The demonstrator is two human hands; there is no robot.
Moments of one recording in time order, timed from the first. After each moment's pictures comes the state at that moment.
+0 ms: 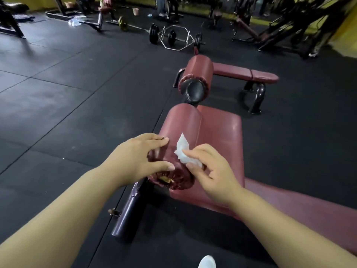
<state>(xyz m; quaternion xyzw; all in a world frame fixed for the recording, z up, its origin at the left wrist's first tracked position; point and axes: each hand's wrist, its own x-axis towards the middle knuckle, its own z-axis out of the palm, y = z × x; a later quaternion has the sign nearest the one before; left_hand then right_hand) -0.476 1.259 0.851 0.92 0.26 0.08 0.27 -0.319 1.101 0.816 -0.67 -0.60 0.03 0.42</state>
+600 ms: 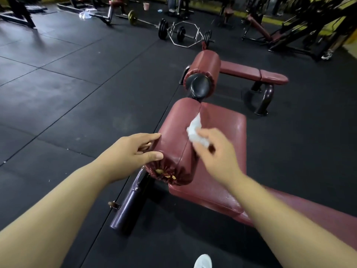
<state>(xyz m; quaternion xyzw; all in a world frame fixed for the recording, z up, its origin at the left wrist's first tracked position) -0.489 1.262 0.836 0.85 0.30 0.10 0.42 -0.298 1.119 0.814 -0.71 -0.52 0.03 0.47</state>
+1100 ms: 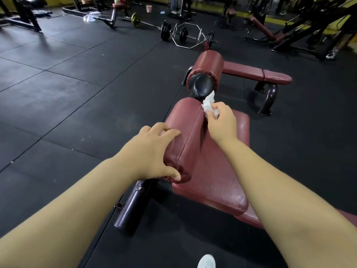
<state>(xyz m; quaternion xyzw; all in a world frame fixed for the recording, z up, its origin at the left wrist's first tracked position) -0.467 1.237 0.857 0.96 0.24 0.02 0.16 -0.239 1.188 0.814 -0.81 -0.38 -0.01 0.44</state>
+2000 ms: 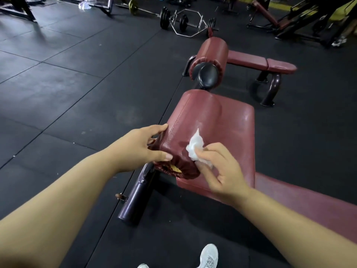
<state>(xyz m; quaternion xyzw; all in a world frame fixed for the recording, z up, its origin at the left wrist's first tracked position) -0.485 1.276 0.825 0.83 0.28 0.05 0.48 -0.321 1.097 0.784 -0.62 -0.64 -0.05 0.44</state>
